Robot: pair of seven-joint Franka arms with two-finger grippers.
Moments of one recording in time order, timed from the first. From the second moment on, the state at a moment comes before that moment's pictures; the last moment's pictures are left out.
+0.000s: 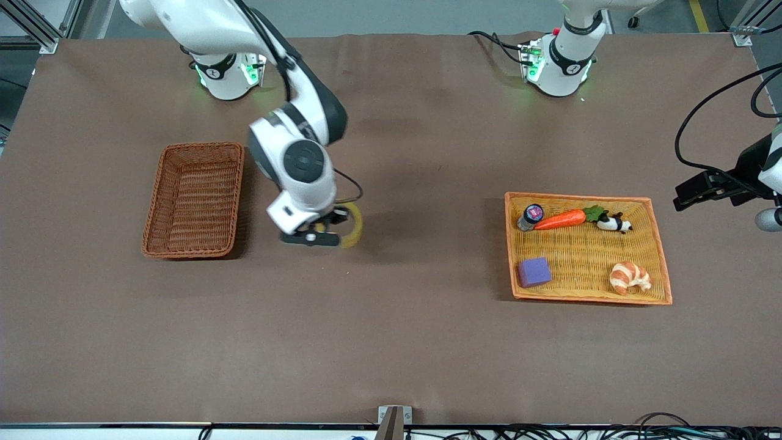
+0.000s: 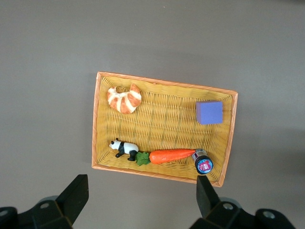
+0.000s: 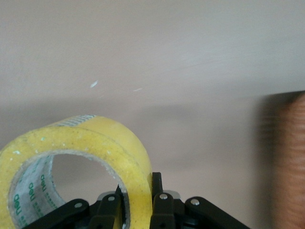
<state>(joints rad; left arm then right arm) -0.04 0.20 0.00 -1.35 0.02 1.57 -0.12 0.51 0.40 0.02 -1.62 -0.09 1.91 0.65</state>
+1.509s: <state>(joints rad) -0.04 0.05 -0.04 -1.52 0.01 1.60 -0.11 0.42 0.09 -0.52 -2.50 -0.09 2.53 -0.31</state>
